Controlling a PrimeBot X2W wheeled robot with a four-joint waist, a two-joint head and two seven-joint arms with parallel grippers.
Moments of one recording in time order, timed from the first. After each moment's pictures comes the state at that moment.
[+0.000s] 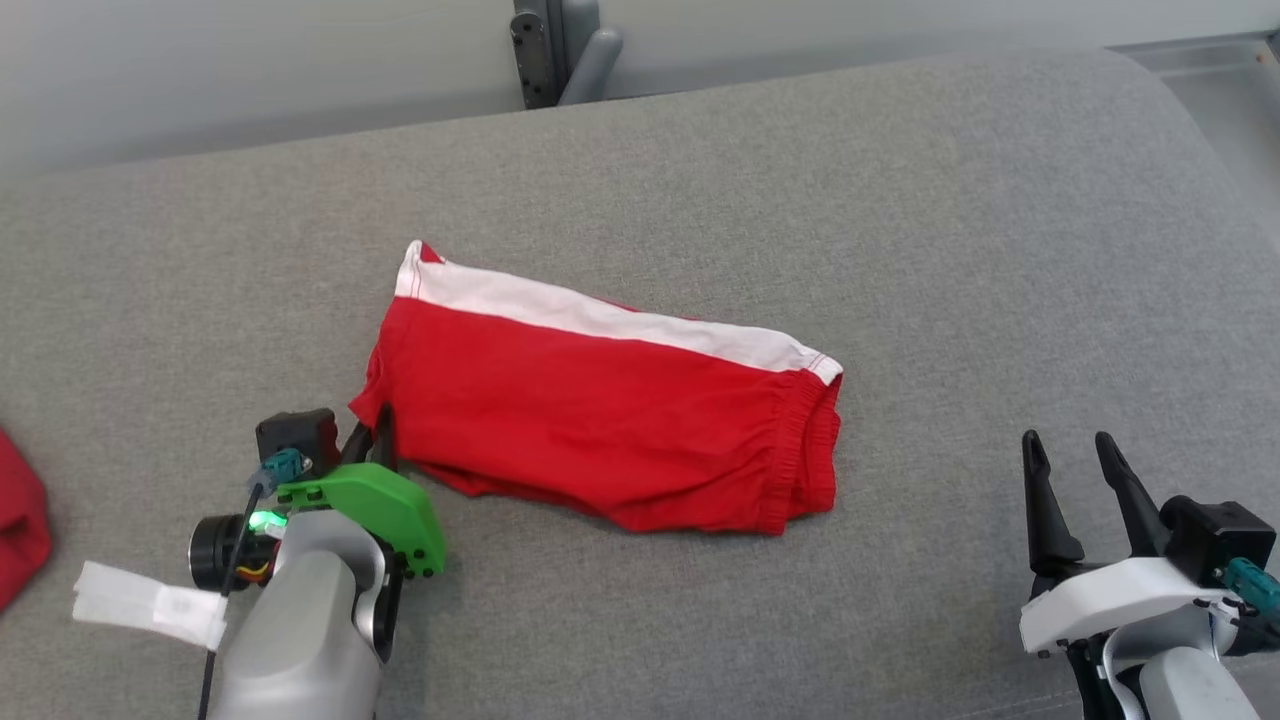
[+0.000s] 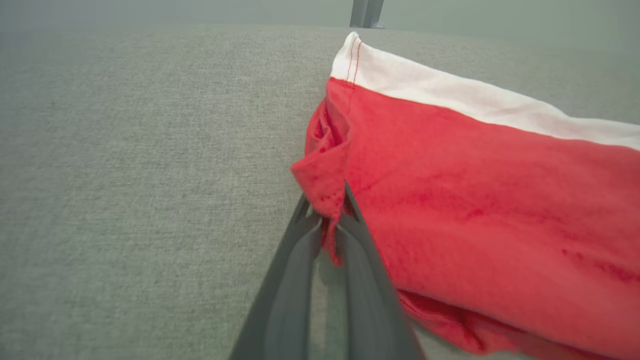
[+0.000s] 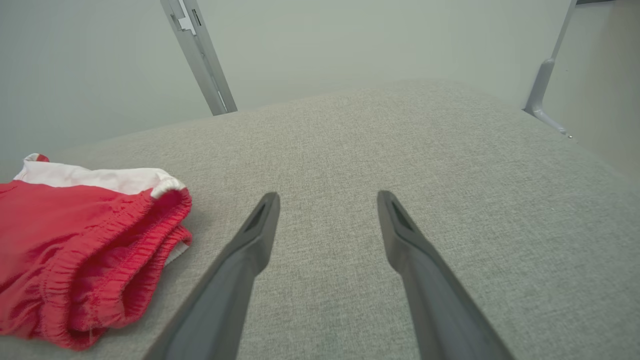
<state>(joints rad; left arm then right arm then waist) -0.62 0.05 -0.18 1.08 -0.32 -0.04 -0.26 -0.09 -0.13 -0.04 0.29 0.28 0.13 -0.26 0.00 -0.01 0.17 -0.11</state>
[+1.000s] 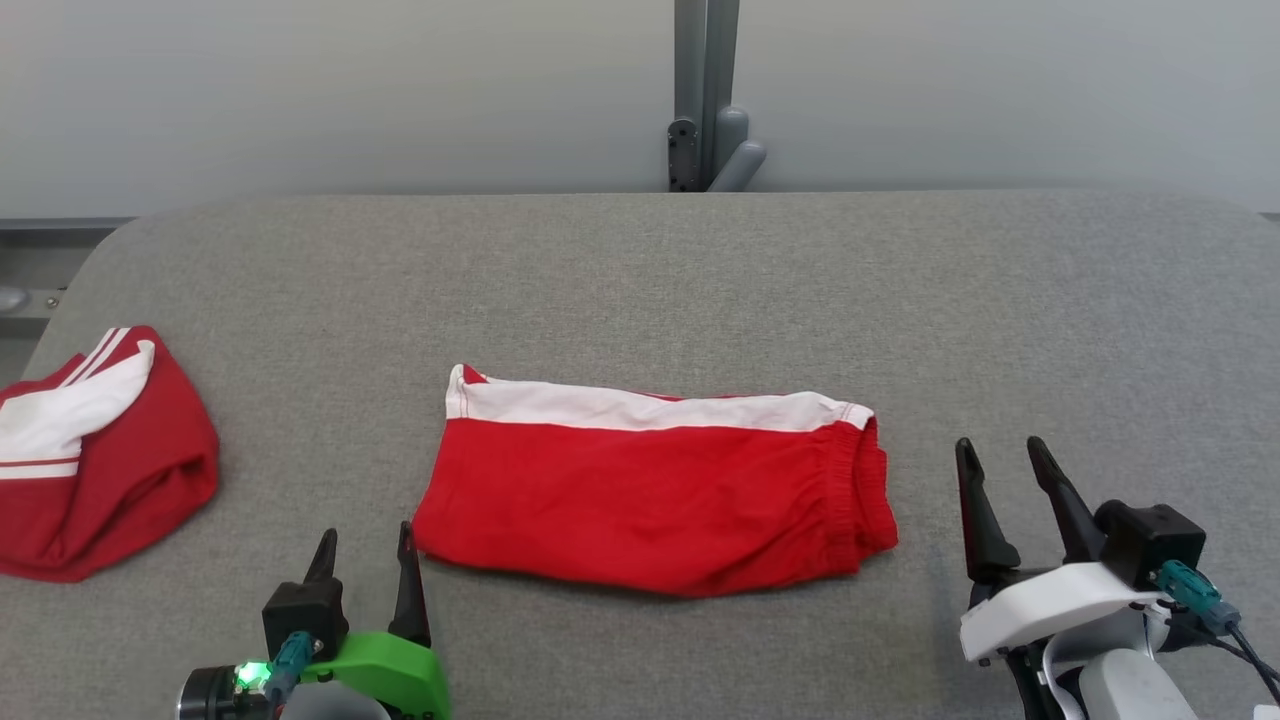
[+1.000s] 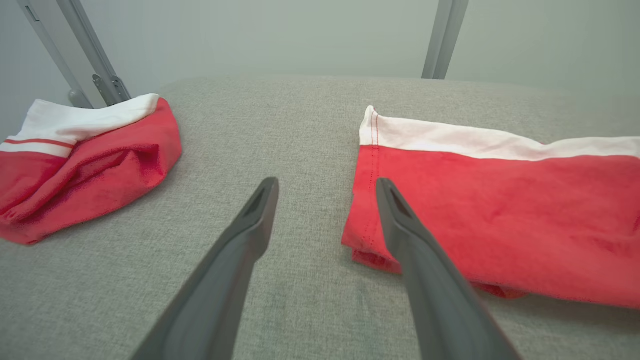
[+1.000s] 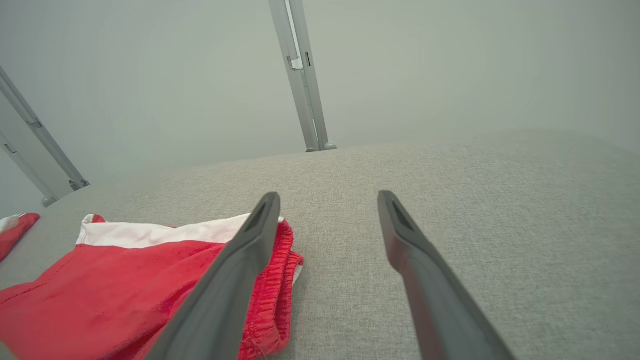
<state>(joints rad) -0.14 0.07 -0.15 0.53 -0.20 0.09 -0.26 -0.07 -0.07 0.01 0.28 0.25 0.13 -0.26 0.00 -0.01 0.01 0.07</state>
